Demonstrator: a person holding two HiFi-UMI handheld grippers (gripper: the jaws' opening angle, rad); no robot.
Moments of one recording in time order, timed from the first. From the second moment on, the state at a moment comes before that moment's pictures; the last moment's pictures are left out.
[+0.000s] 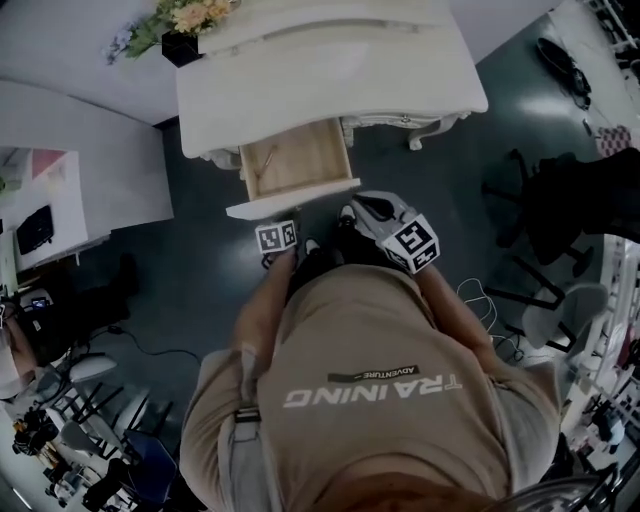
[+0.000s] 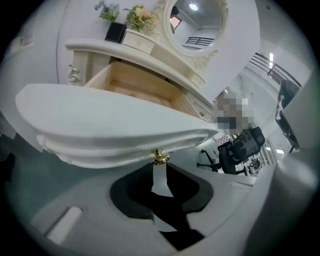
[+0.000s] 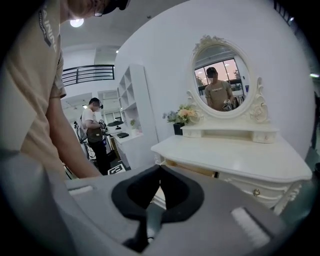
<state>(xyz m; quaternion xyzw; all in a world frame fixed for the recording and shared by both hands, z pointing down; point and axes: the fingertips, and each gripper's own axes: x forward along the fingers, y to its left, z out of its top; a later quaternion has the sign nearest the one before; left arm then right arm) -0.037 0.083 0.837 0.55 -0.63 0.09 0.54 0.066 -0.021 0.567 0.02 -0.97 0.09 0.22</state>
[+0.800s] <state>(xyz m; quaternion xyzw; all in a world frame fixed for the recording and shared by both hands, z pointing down) -0.014 0.070 0.664 0.66 -0.67 0.10 0.32 0.094 0.000 0.532 0.03 -0.98 0.07 0.19</state>
